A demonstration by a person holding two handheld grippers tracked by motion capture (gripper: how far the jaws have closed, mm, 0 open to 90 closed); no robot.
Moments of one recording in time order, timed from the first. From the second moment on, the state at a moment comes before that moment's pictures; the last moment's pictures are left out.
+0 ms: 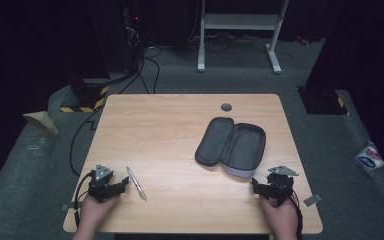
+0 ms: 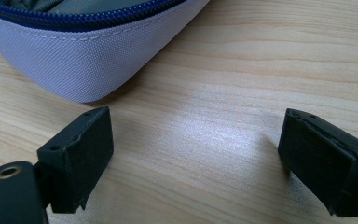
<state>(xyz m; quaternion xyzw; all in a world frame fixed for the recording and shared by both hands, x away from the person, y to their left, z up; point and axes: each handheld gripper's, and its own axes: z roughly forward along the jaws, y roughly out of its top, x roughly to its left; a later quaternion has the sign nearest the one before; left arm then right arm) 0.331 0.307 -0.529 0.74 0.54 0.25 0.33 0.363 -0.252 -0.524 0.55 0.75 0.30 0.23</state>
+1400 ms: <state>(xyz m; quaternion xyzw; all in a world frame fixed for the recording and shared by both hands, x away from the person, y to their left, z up) 0.333 0.307 -0.529 0.74 0.54 0.24 0.33 0.347 -0.250 -0.511 0.52 0.75 0.34 0.24</state>
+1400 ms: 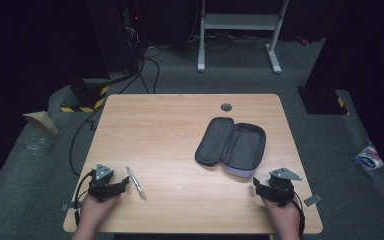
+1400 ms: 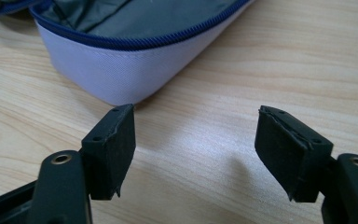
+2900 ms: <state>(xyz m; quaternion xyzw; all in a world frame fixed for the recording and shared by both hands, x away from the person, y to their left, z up) 0.333 0.307 -0.529 0.74 0.53 0.24 0.33 0.372 -0.188 -0.468 0.44 0.77 0.40 0.22</state>
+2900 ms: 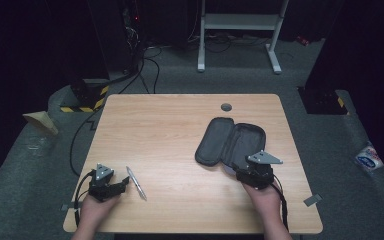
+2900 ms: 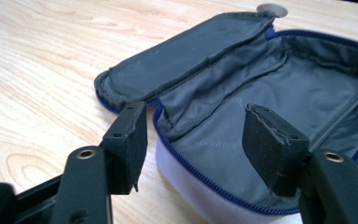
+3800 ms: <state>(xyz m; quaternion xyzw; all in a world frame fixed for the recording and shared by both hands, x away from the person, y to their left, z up) 0.334 0.306 -0.529 0.74 0.53 0.24 0.33 0.363 -0.182 -0.490 0.43 0.79 0.39 0.20</state>
